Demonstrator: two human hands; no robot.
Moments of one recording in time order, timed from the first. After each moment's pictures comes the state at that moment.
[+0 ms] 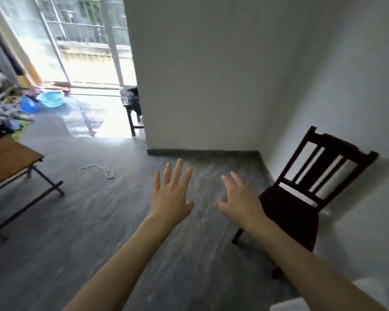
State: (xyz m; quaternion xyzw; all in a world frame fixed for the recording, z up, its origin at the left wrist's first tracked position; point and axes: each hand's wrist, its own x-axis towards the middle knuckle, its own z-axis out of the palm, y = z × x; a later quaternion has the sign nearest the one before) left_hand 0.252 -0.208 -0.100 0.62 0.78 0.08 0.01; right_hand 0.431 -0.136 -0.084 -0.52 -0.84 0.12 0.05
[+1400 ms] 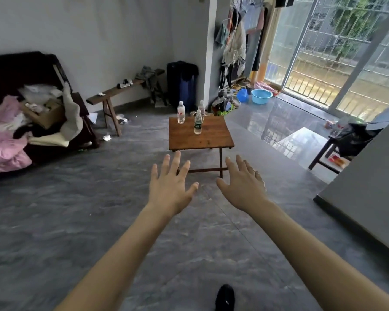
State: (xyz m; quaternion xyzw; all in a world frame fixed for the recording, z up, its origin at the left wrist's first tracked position) left_hand -0.160 -0.470 -0.100 0.14 0.99 0.07 0.00; right_hand -0.131 -0.272 -0.081 -0.07 -0.99 0.15 -0.02
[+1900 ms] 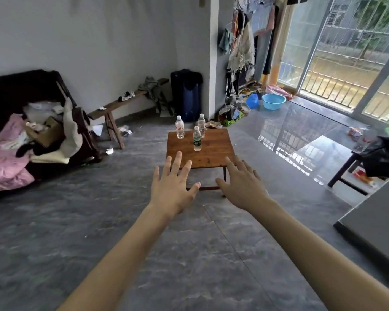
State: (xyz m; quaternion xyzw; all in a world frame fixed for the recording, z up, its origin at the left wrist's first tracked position) left_hand -0.337 -0.342 -0.085 0.11 0.99 0.04 0.02; right_hand -0.319 -0.145 -0.075 -0.01 -0.98 0.19 -0.03
